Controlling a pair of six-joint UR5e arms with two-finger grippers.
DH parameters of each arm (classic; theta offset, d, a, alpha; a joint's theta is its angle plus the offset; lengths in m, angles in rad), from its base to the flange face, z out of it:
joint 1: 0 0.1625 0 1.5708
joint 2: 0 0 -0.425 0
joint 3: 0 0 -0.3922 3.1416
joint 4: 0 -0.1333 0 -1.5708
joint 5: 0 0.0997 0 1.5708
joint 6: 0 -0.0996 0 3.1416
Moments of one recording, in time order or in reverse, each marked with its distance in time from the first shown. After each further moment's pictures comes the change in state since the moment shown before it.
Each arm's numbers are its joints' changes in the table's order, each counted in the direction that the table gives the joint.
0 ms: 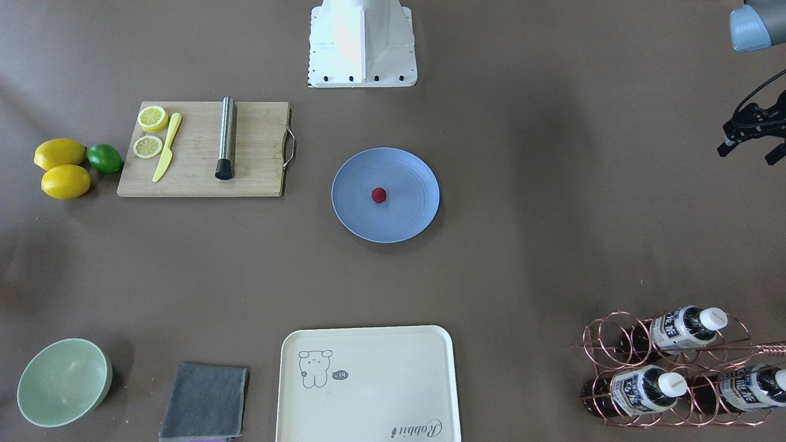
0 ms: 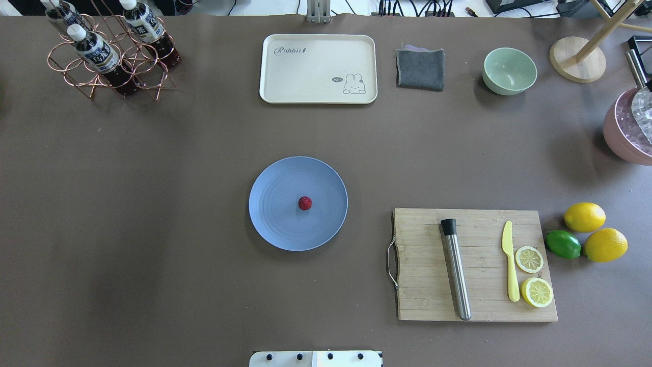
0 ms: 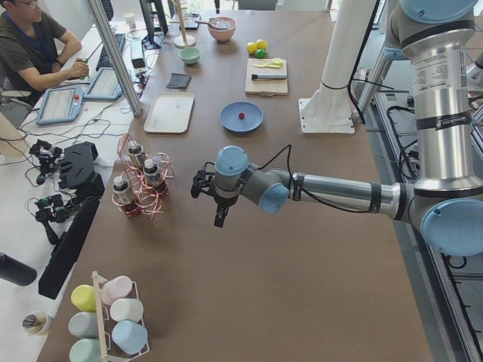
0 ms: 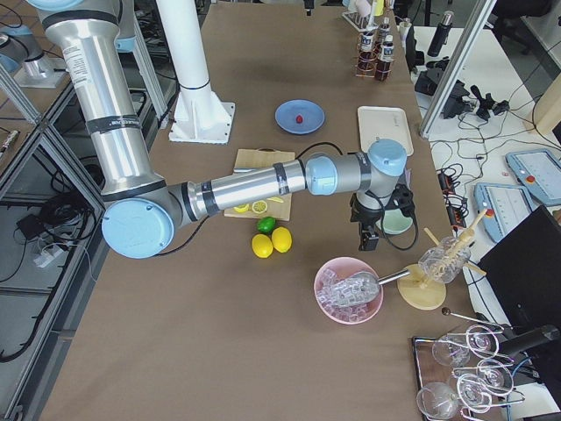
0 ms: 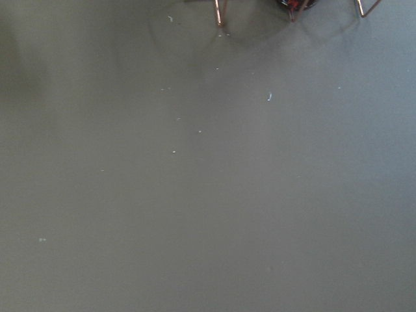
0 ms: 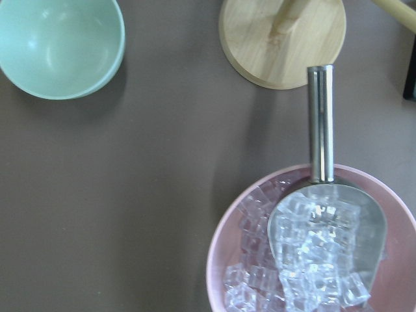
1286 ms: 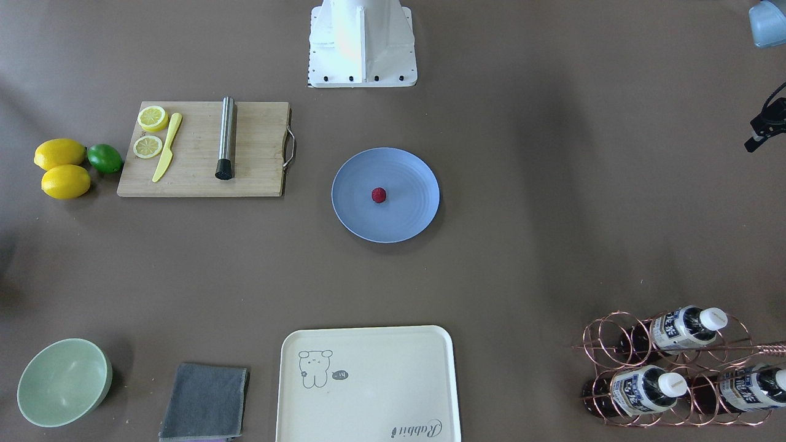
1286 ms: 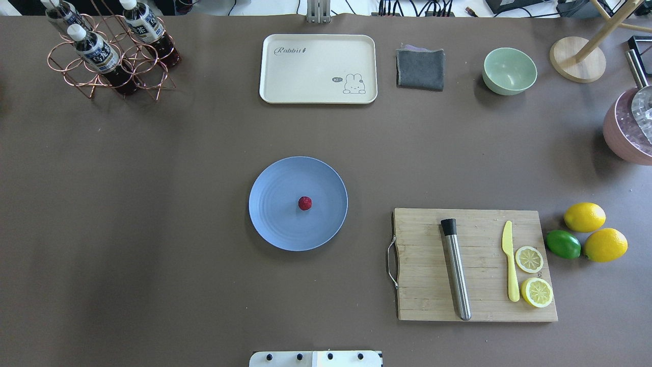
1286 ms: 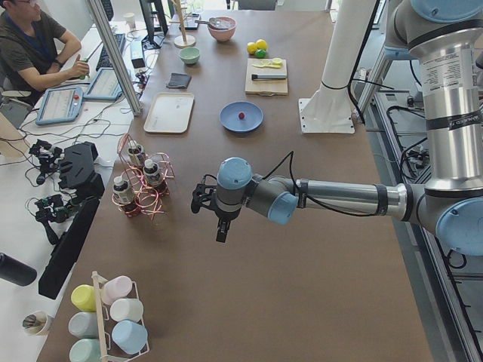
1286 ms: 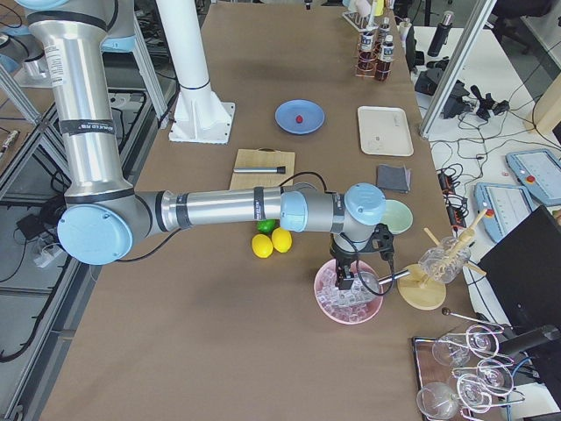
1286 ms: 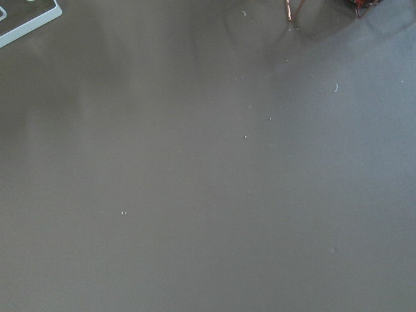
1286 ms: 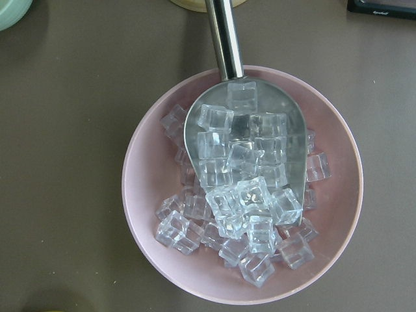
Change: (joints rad) left arm -0.061 0.010 0.020 -0.032 0.001 -0.027; right arm 0.065 -0.135 0.030 -0.018 0.029 0.042
